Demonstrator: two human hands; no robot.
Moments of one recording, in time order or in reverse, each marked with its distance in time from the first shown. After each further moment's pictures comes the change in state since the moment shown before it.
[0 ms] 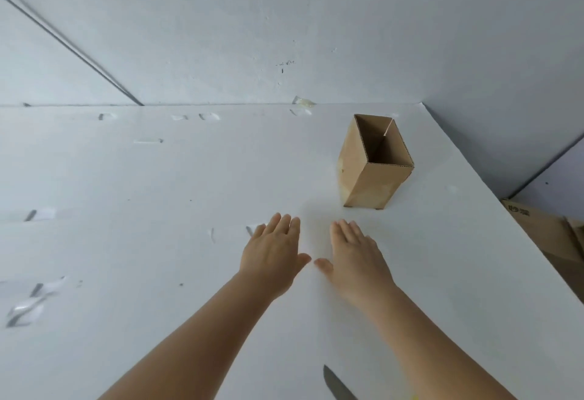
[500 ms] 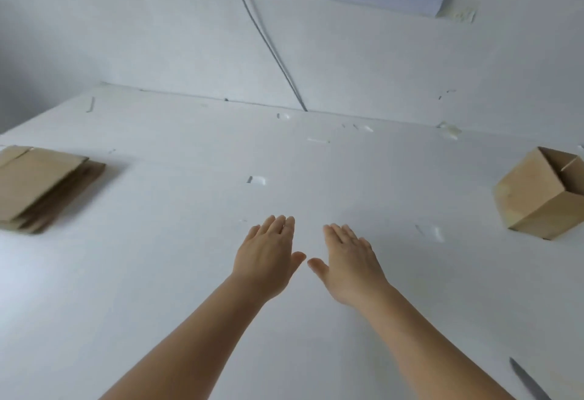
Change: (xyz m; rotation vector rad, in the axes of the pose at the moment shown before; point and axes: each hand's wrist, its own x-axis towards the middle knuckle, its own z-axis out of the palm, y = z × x) left_hand -0.221 -0.234 -0.051 -0.048 0.178 -0.290; right_hand -0.060 -0.303 0.025 0.030 -0.043 -0.314
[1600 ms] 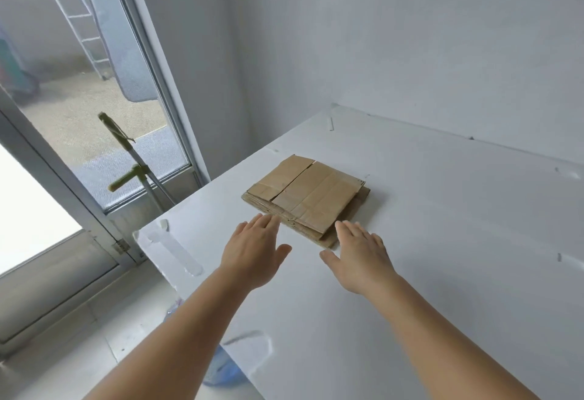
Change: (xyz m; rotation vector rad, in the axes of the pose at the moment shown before) left_hand -0.180 -0.471 -0.120 0.074 0.120 -0.526; right_hand 0.122 -0.480 0.091 -0.010 -0.041 -0.427
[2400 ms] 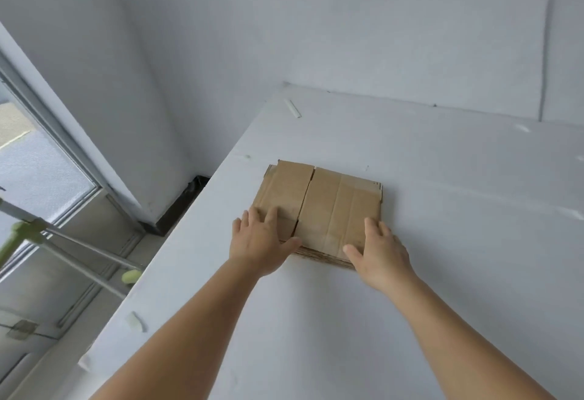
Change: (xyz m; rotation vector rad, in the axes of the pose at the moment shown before) left_hand 0.183 -0.120 0.065 -0.115 -0.162 0.172; right_hand 0.116 -0.053 0.039 0.142 0.093 0.636
